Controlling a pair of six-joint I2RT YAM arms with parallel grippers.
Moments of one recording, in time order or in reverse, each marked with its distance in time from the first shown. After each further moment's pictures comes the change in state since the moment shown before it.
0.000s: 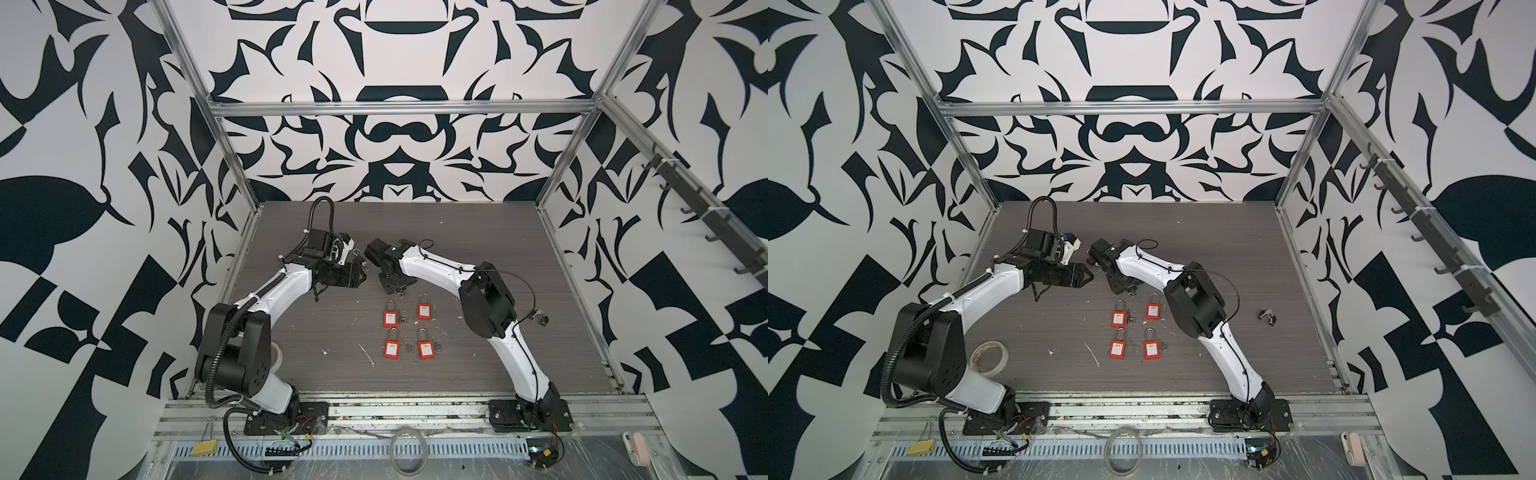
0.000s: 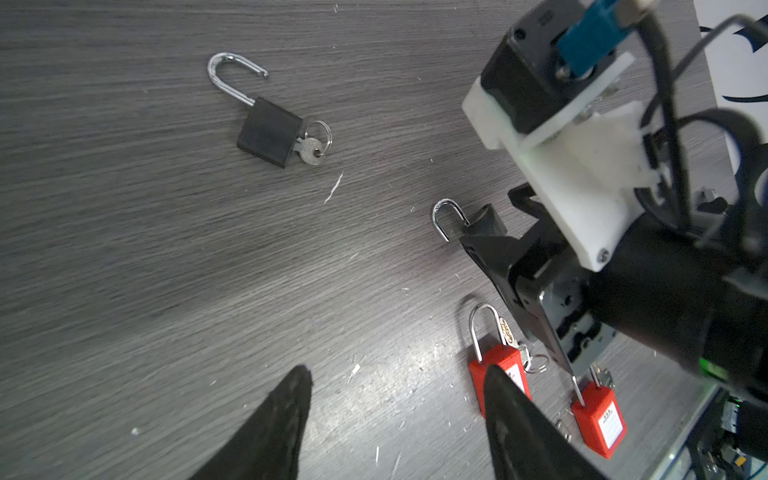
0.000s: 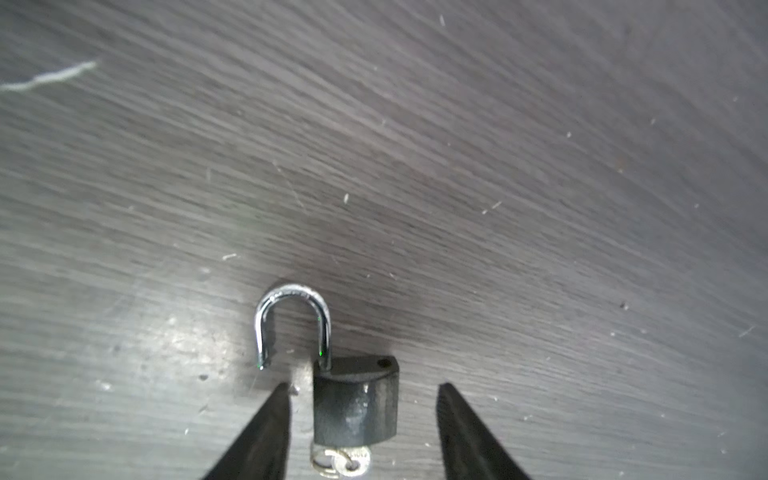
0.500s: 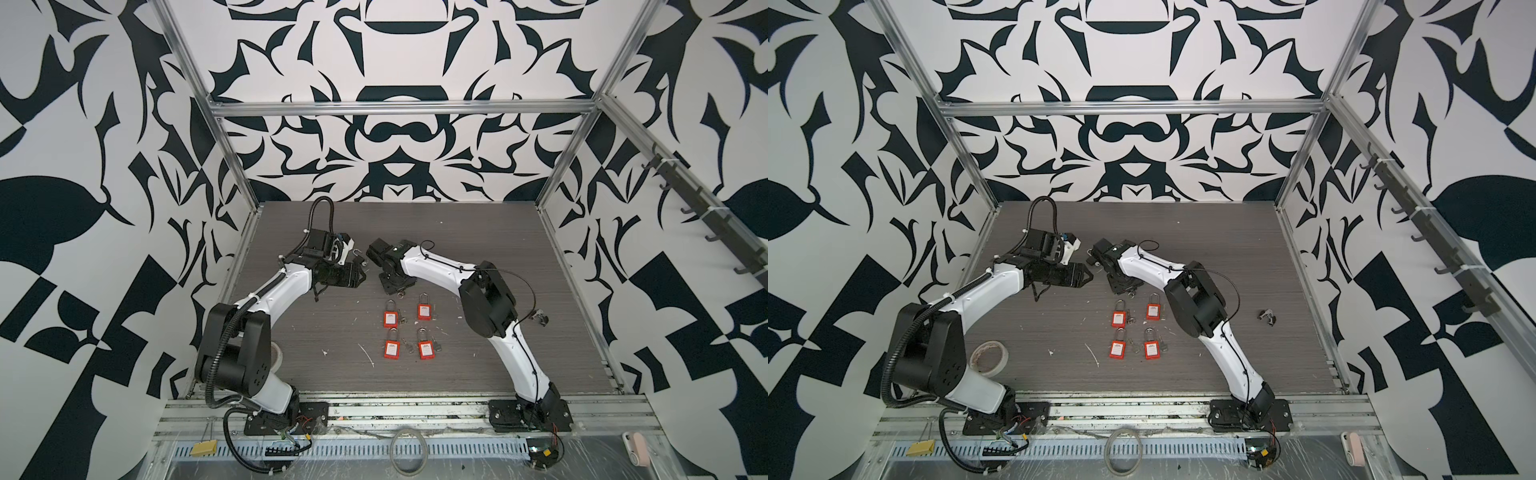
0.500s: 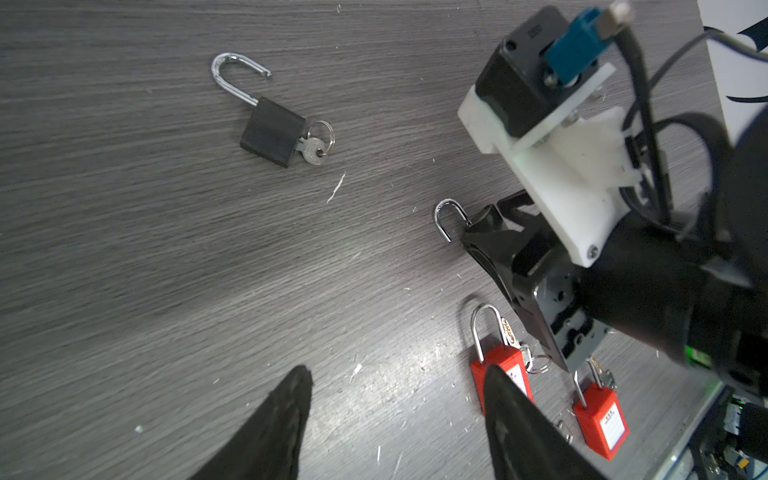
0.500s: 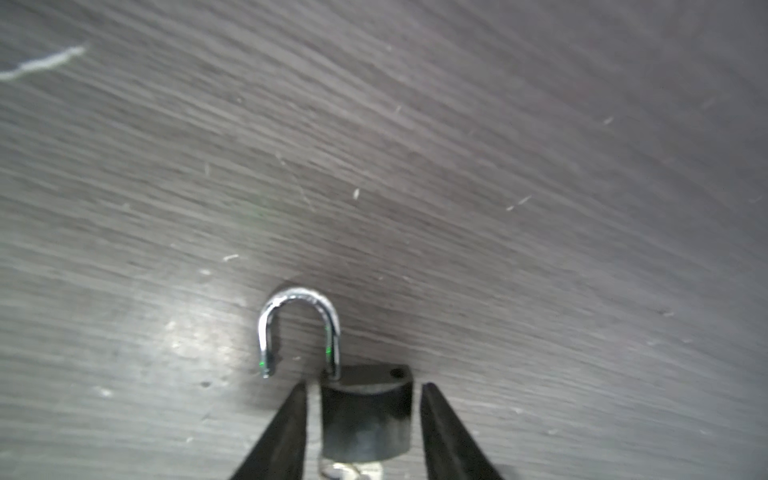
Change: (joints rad) left arm 0.000 0.000 0.002 -0.003 -0.004 0.000; right arm -0.014 -0.002 -0.020 0.029 -0.072 0.004
